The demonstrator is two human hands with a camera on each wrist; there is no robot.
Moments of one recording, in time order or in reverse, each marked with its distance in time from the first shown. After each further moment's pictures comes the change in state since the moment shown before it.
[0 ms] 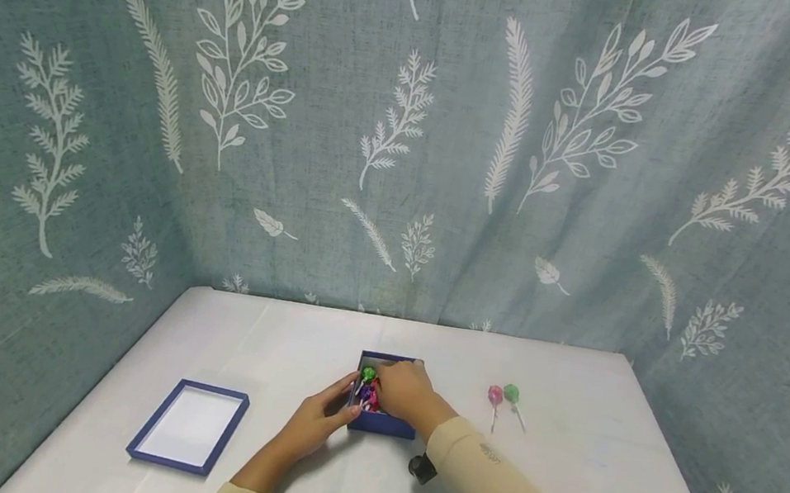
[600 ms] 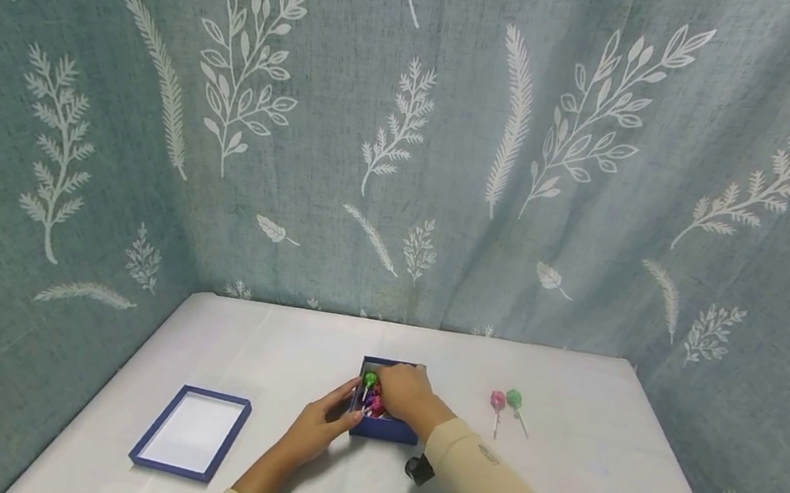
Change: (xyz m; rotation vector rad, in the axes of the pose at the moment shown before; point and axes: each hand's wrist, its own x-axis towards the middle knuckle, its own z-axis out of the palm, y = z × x) left_hand 0.002 -0.001 -0.002 -0.002 -0.009 0.008; right_hand 0.010 -0.005 0.001 0.034 -0.036 0.083
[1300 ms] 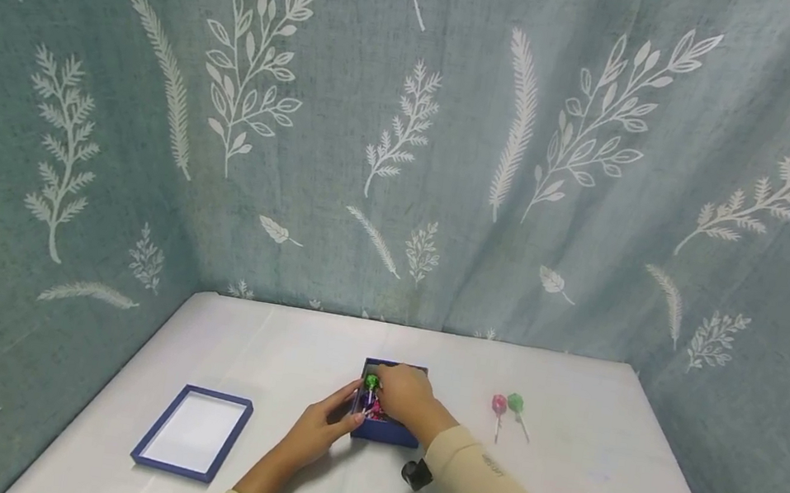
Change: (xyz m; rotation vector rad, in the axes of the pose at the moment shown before) left_hand -0.001 0.000 0.000 -0.008 -0.002 -0.024; right_hand -0.005 -0.001 -0.005 0.089 0.057 -0.052
